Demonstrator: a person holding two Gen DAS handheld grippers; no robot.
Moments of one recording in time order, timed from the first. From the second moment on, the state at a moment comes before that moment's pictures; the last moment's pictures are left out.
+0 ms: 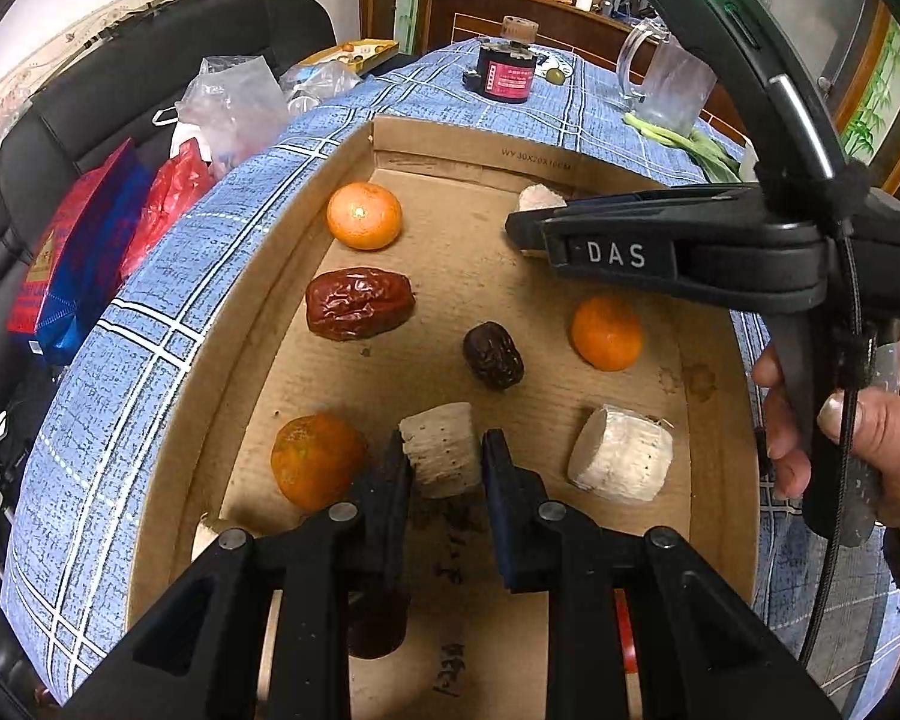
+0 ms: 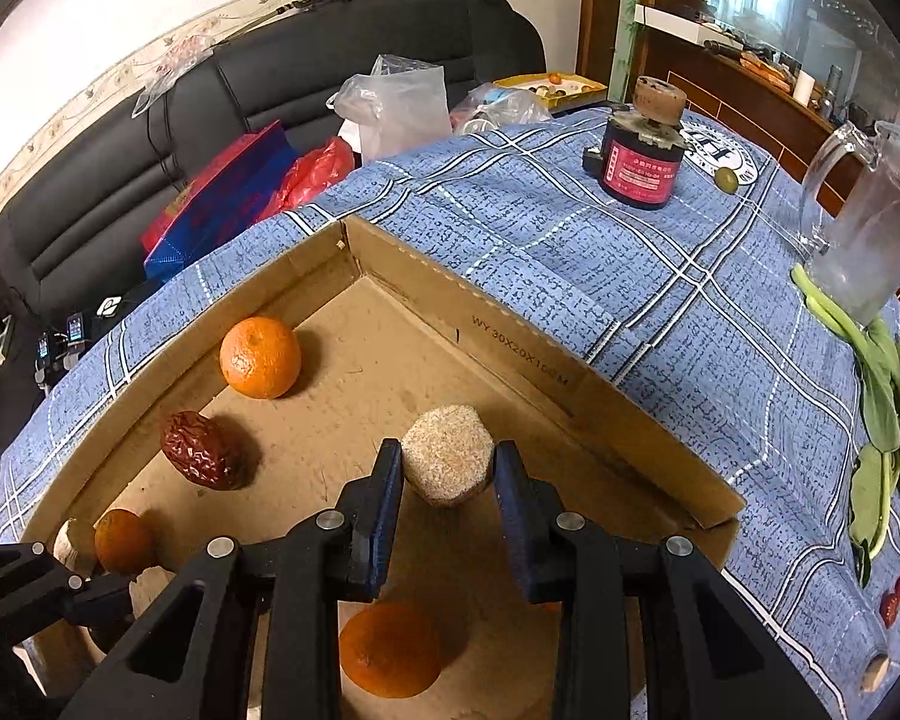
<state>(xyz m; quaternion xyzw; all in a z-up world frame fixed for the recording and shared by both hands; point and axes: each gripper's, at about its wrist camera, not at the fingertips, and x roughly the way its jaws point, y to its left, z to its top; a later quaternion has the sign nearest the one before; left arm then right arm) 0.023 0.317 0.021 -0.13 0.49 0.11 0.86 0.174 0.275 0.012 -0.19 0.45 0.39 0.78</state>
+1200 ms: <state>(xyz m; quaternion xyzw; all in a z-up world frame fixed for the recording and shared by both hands) -0.060 0.314 0.074 -0.14 0.42 0.17 0.88 0.066 0.137 0.063 -0.14 0.43 0.32 0.83</state>
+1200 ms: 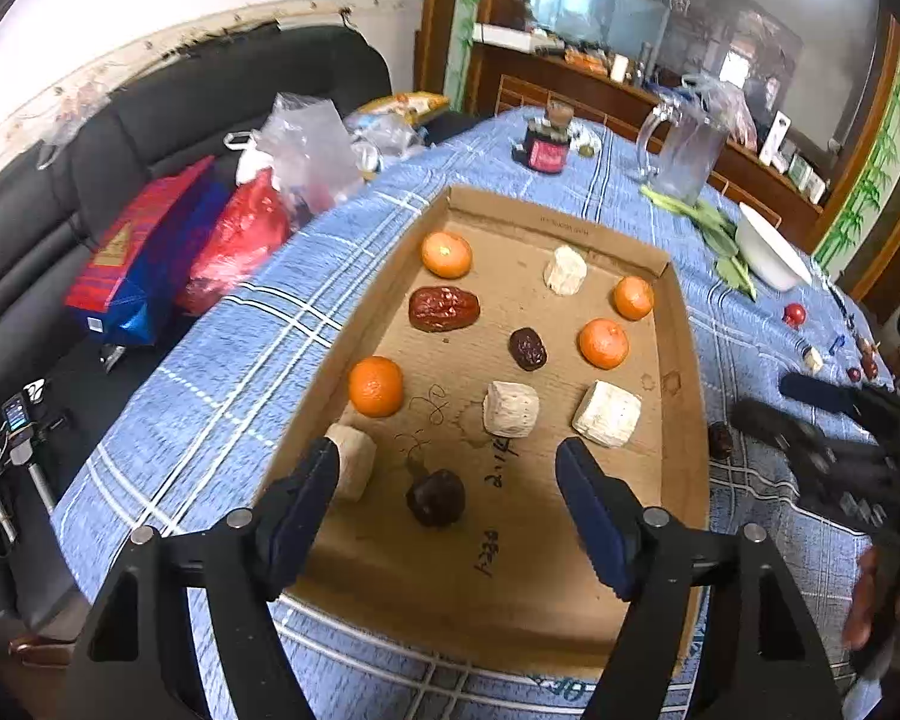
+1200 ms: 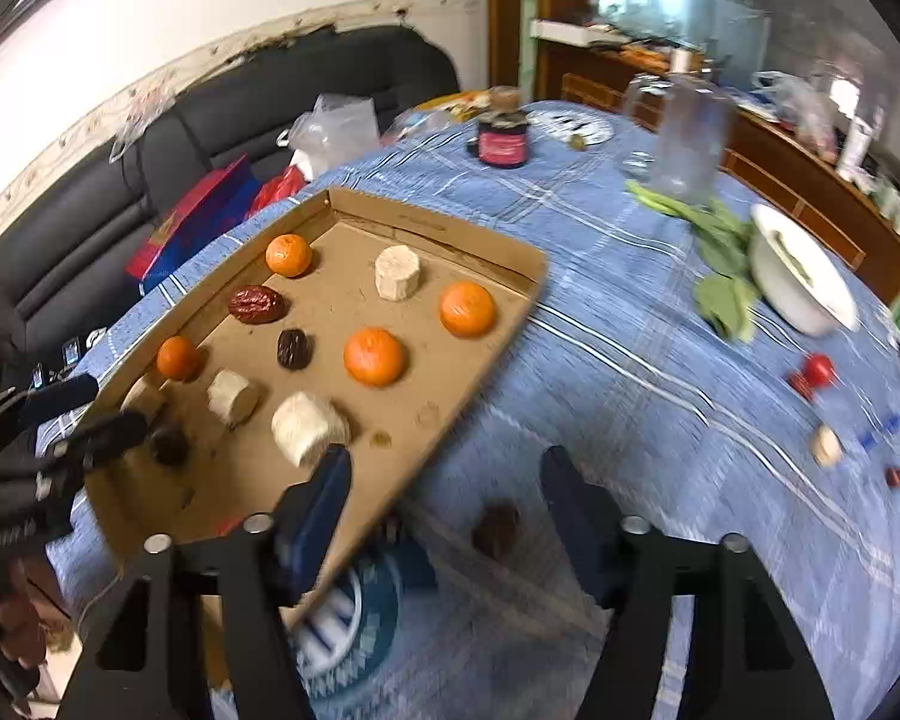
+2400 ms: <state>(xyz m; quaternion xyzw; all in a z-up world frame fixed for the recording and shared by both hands) -0.141 0.301 0.103 -0.04 0.39 0.13 0.91 -0.092 0.118 0.106 -0.12 0.37 0.14 0.91</state>
